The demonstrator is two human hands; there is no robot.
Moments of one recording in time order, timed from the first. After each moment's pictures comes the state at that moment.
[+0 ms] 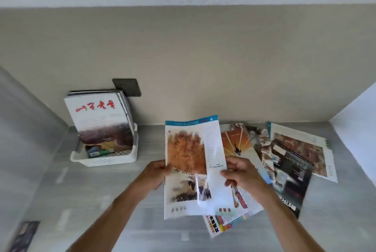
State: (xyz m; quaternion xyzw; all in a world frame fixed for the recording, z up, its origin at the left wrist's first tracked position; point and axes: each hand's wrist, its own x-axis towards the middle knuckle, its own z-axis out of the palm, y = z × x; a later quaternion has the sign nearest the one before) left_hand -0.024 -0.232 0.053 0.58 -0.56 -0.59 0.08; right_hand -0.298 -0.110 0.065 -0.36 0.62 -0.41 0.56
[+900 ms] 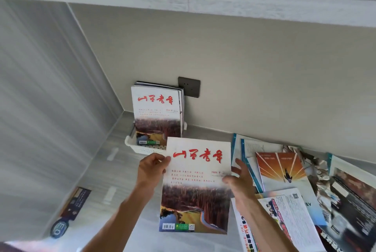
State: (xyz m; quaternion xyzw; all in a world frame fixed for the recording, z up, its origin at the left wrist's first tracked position) left_hand 0.099 -0.249 0.063 0.69 -0.36 -0.49 0.40; right_hand -0.142 -0.198 0.051 -0.24 0.68 -0.47 0.51
